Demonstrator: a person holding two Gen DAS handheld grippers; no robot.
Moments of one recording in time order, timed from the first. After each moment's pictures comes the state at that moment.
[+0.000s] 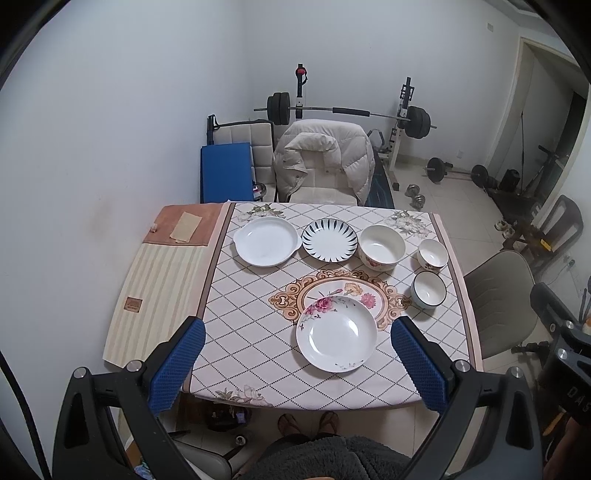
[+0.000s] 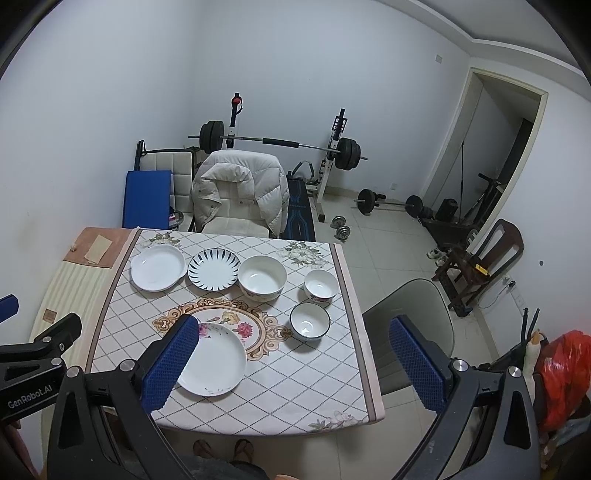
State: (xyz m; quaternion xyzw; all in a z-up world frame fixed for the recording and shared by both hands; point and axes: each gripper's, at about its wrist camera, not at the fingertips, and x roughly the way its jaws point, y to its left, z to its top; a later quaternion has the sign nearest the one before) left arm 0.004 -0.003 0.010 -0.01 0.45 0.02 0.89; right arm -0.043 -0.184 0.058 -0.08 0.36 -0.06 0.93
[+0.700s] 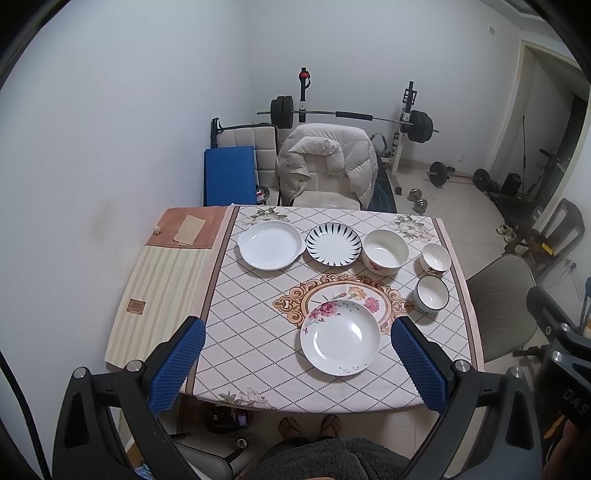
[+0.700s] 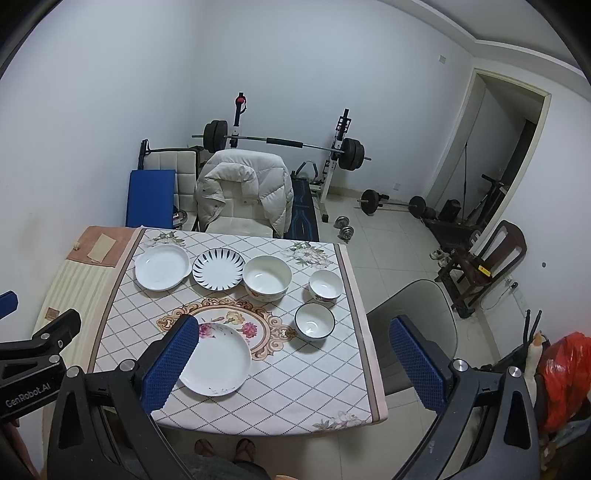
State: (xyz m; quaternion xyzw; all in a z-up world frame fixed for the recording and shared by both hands) left arm 0.004 0.001 0.015 -0.01 0.44 0.03 0.90; right arm -0.042 -0.179 0.051 -0.08 0.36 -0.05 0.93
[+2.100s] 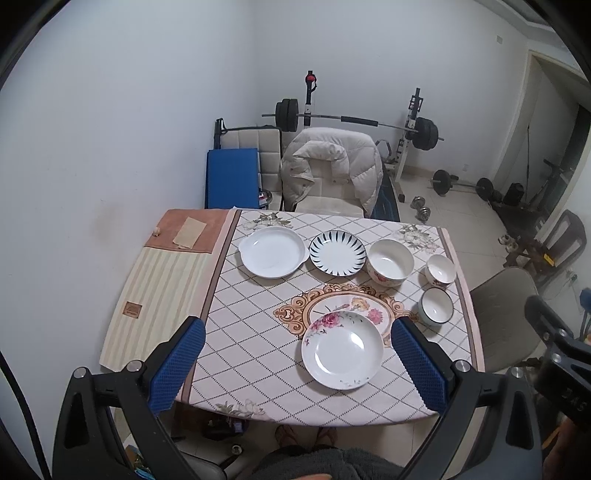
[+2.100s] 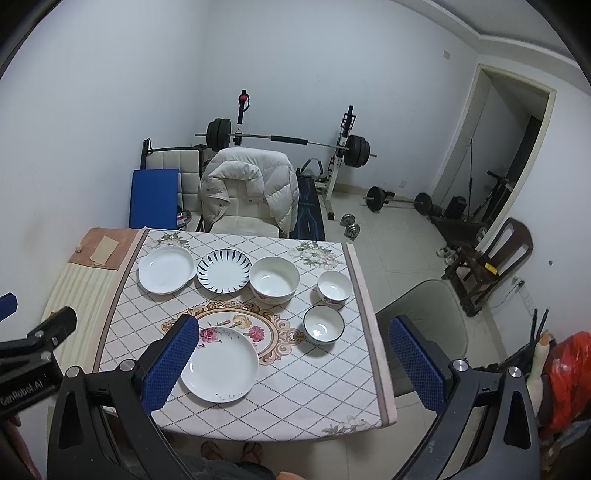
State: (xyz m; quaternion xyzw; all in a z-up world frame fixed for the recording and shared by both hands) left arm 0.024 0.019 -0.010 -0.02 0.43 0.03 0.90; right arm -0.012 -0.170 0.037 -0.06 0.38 -0.04 0.92
